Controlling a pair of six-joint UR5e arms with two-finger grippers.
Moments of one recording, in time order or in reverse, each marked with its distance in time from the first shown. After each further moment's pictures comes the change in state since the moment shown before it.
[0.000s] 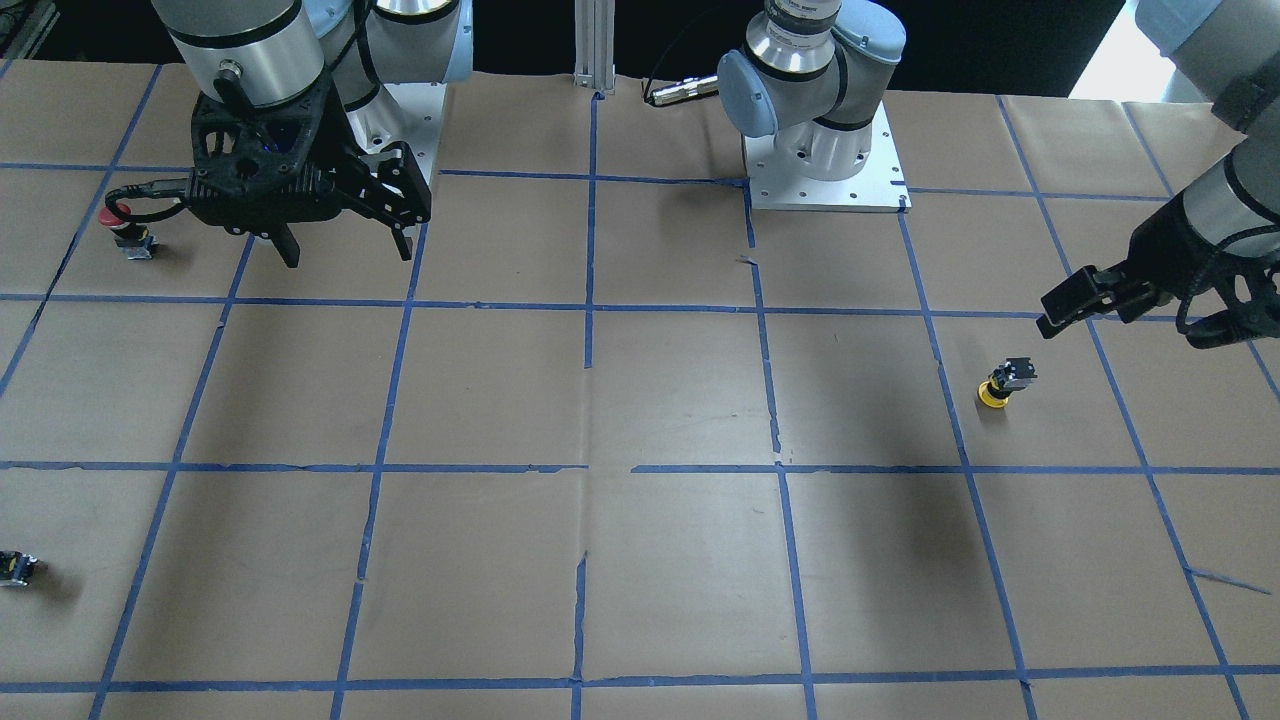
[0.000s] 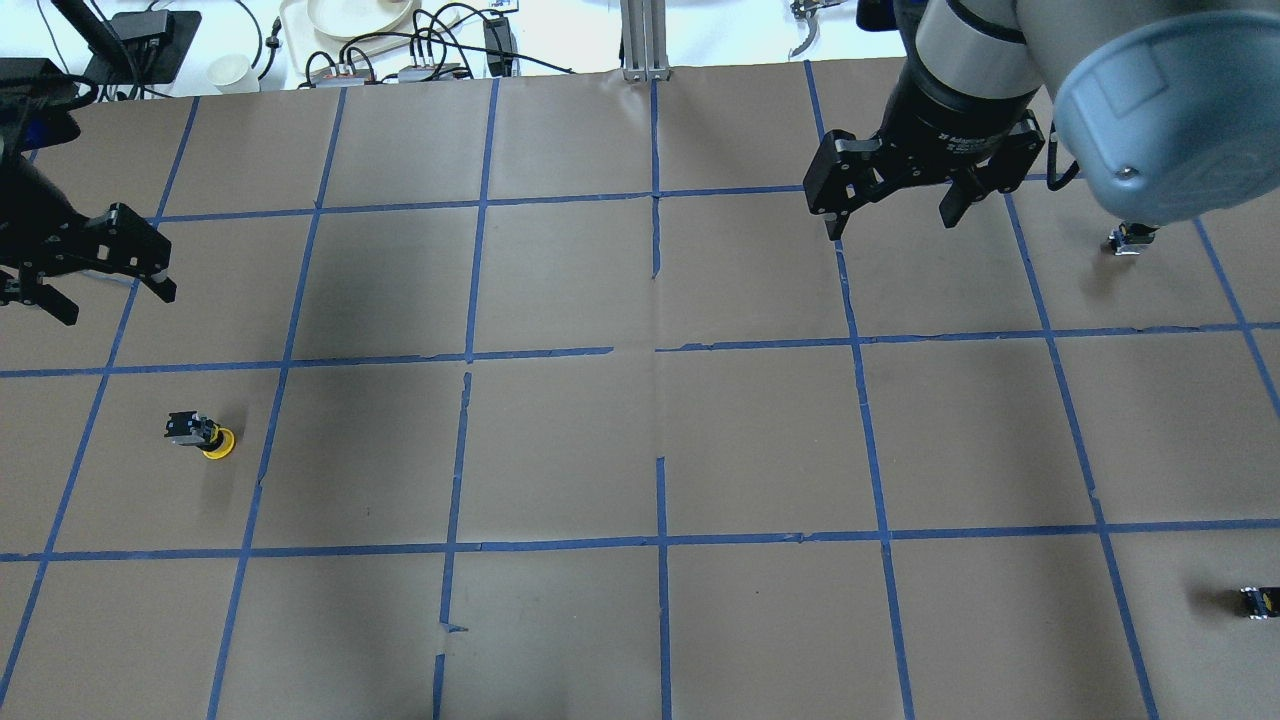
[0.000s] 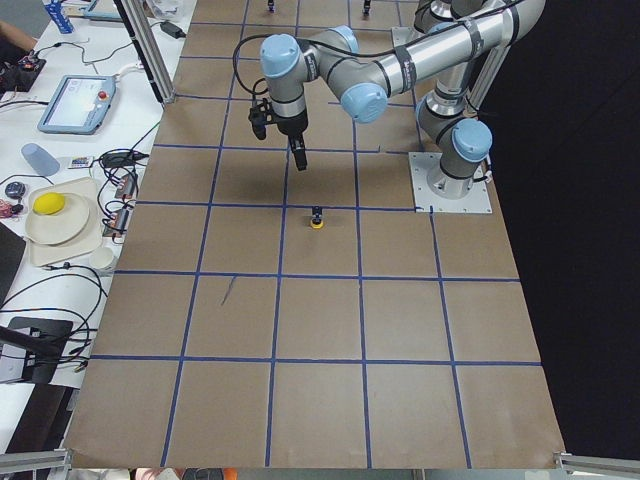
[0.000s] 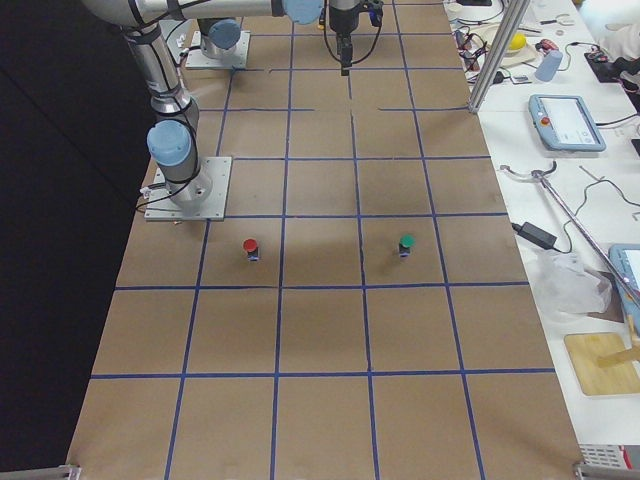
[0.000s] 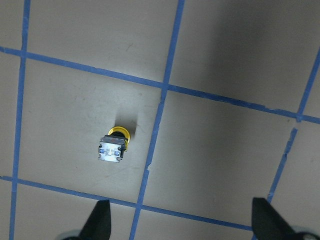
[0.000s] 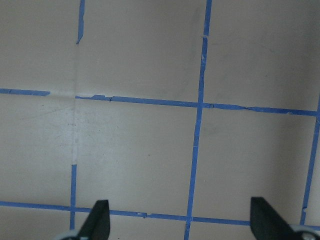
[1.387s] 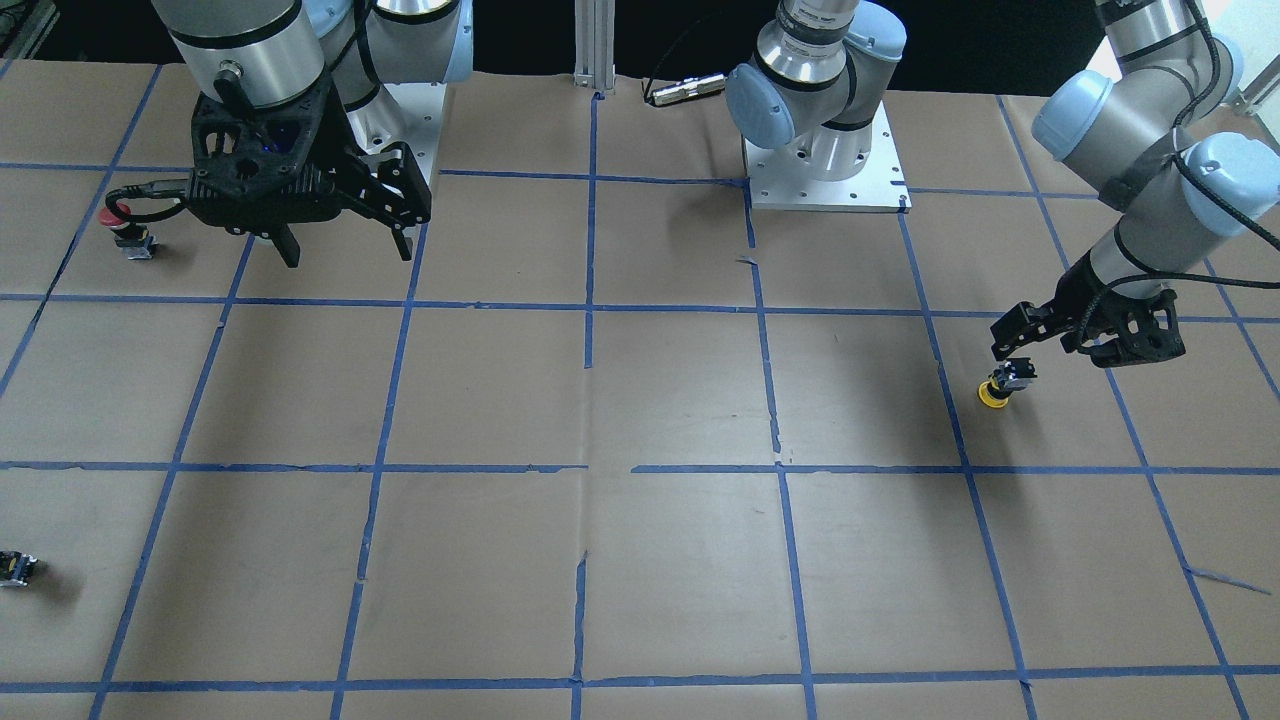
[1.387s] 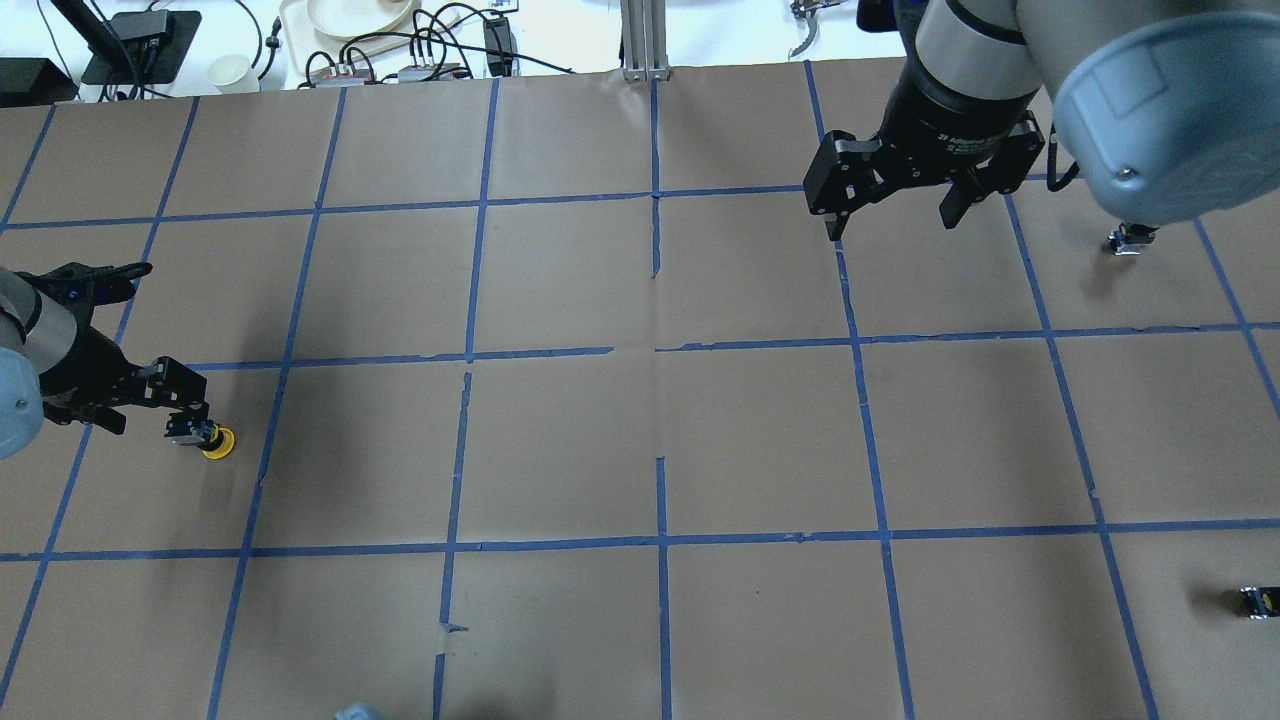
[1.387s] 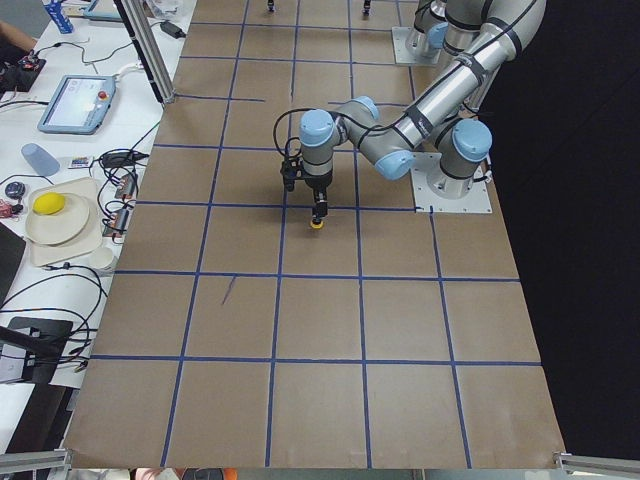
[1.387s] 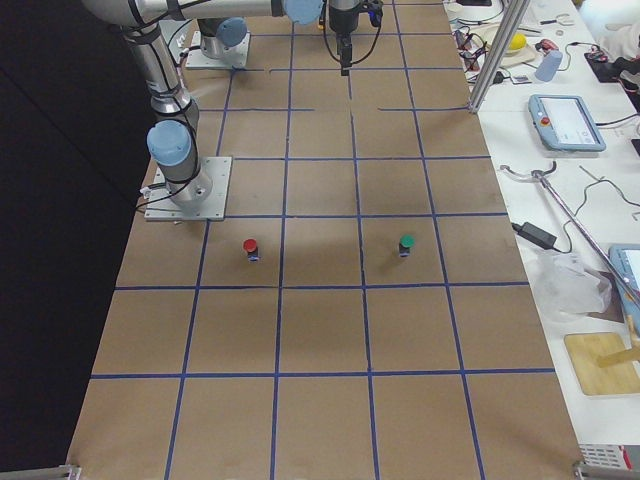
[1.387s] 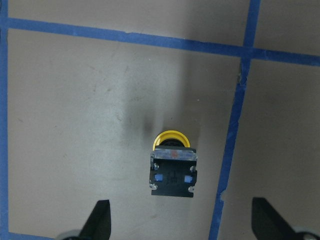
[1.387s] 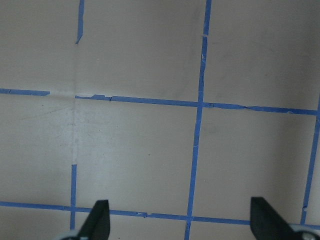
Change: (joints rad) left arm 0.125 -0.020 -0.380 0.444 0.002 0.199; right arm 0.000 -0.001 0.001 0.000 0.000 0.004
